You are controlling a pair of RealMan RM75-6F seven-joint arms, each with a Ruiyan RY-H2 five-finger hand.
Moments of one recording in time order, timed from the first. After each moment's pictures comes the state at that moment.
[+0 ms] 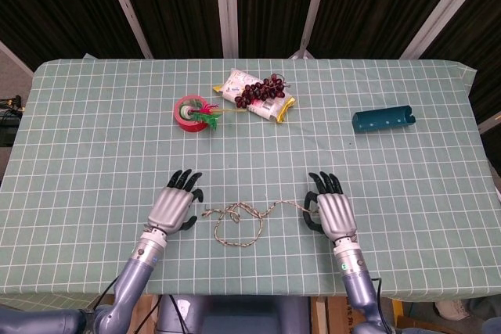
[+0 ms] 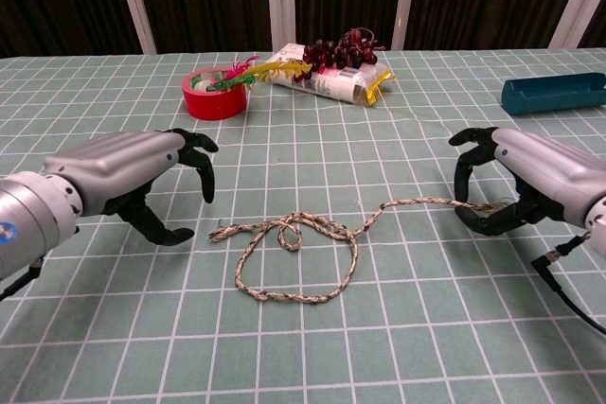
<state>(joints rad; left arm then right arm) -0.55 -1.72 -0.17 -1.71 1.06 1.15 0.77 0.40 -1.68 0.17 -1.63 -1.17 1.25 -0.44</state>
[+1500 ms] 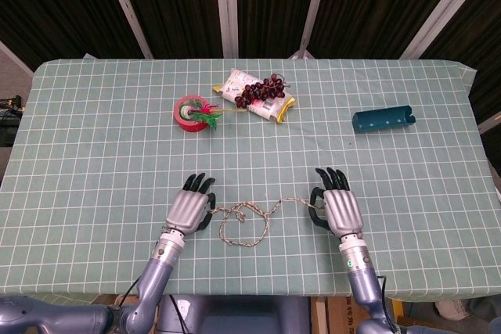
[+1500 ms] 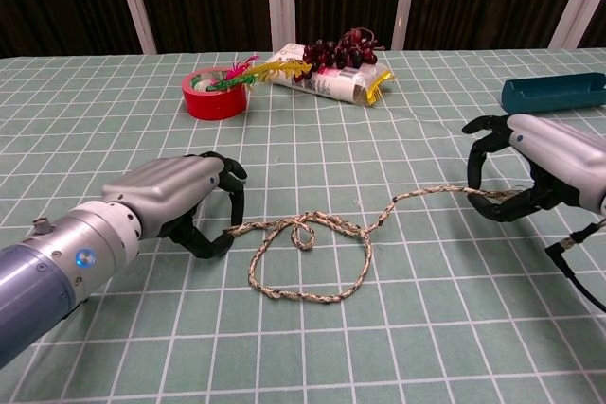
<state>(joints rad) -0.62 -1.88 -0.16 -1.55 1.01 1.19 0.74 0.41 -1.65 0.18 -1.65 -1.16 1.26 -0.43</state>
